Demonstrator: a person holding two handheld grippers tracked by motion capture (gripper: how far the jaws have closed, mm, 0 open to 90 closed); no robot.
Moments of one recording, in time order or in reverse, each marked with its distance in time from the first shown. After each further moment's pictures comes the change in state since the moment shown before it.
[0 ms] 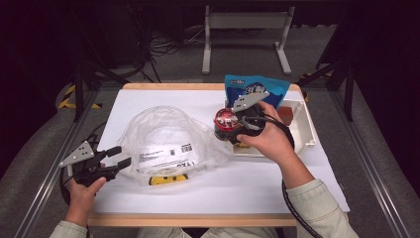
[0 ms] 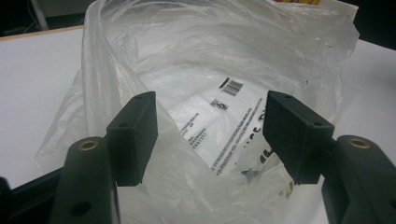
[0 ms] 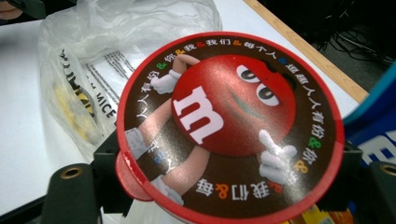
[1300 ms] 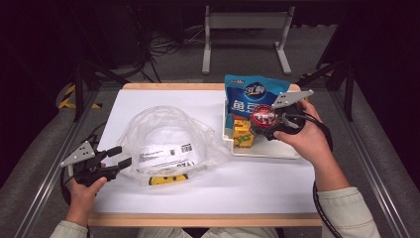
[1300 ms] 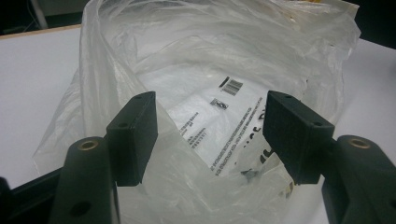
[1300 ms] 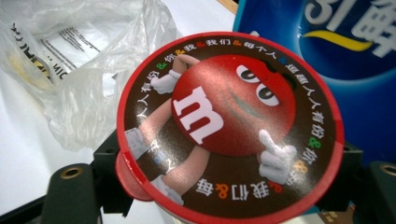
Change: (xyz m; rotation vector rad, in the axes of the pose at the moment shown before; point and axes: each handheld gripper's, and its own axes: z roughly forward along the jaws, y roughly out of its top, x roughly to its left) left arm 0.000 0.000 0.002 0.005 0.000 0.002; right arm -0.041 -0.049 -0.068 0.025 -0.110 0.073
